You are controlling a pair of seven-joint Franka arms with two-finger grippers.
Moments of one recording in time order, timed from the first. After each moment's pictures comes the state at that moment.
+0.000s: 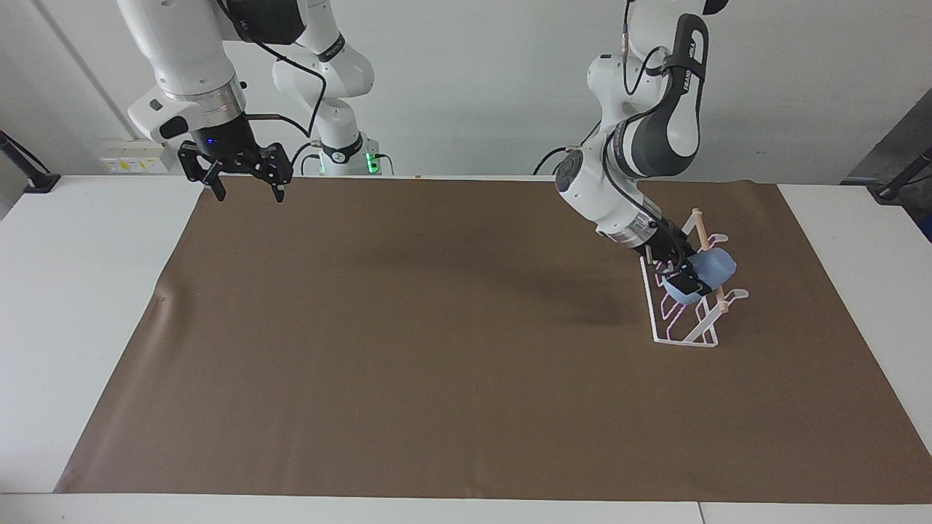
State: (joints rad) left arm -0.42 0.15 -0.01 -1.96 1.01 1.81 0.88; right arm 0.04 -0.03 0.00 -1.60 -0.05 1.59 0.03
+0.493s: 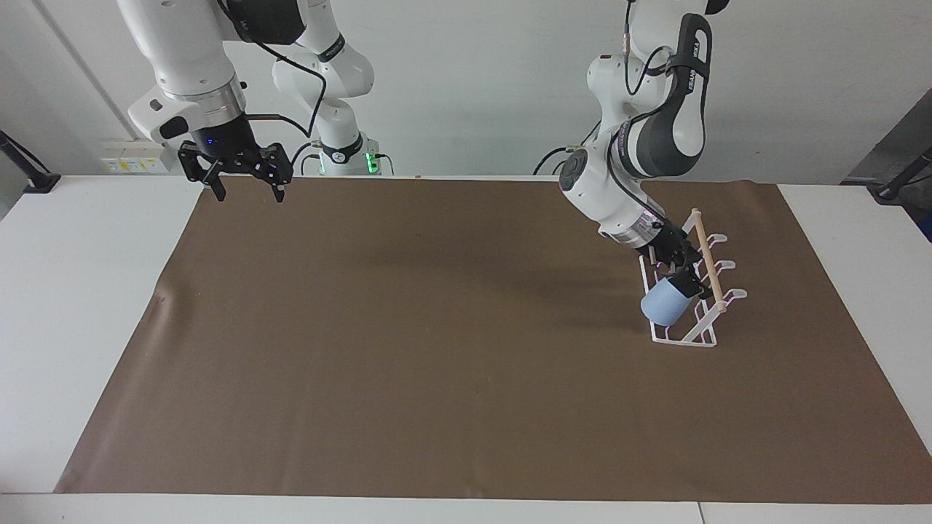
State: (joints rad) left arm -0.42 0.14 -0.01 -1.93 0.97 1.81 0.87; right arm 0.04 -0.03 0.00 -1.60 -0.05 1.59 0.03
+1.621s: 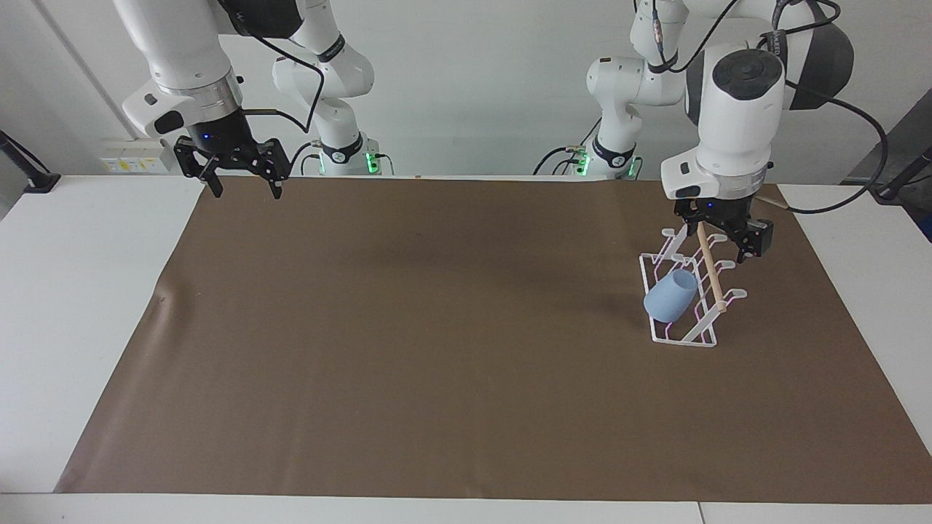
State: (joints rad) left arm -0.21 0.05 0.01 -1.63 0.16 1.69 0.40; right arm 0.04 0.00 0.00 -1.56 -0.05 1.56 0.03
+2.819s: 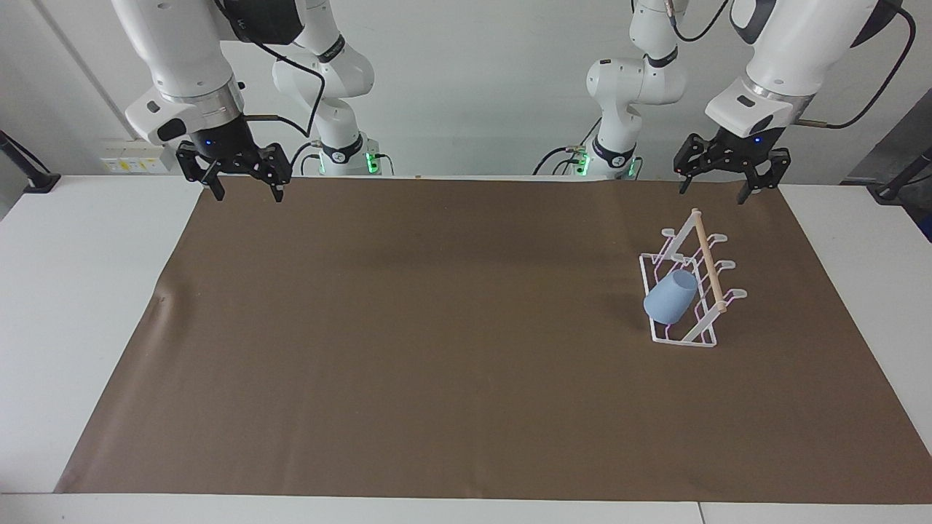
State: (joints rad) left arm -0.14 -0.06 0.01 -1.58 0.00 1.53 0.14; right arm 0.04 0.00 0.00 -1.57 -0.05 1.56 0.03
